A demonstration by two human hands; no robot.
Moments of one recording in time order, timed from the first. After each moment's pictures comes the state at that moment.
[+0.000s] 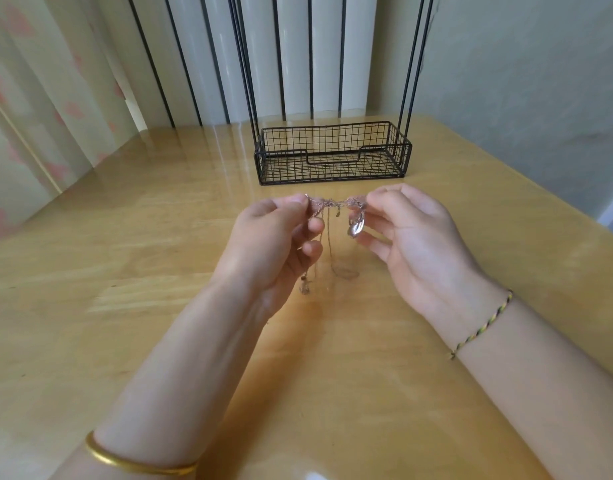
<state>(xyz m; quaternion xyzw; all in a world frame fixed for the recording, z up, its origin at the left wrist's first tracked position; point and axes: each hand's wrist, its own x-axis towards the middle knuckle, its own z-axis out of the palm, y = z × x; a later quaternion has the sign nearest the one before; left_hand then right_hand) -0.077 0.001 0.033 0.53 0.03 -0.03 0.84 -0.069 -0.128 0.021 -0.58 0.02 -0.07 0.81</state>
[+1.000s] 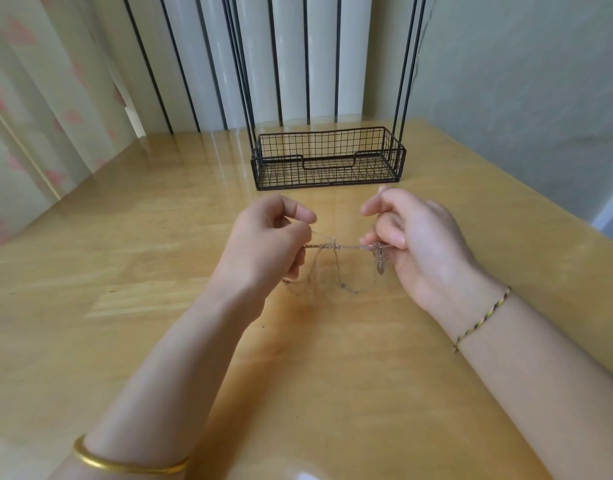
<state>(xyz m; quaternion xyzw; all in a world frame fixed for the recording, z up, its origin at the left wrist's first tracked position) -0.070 0.009 0.026 0.78 -0.01 0.05 0.62 -0.065 -0.142 0.024 -0.64 0.06 -0.08 0.77</state>
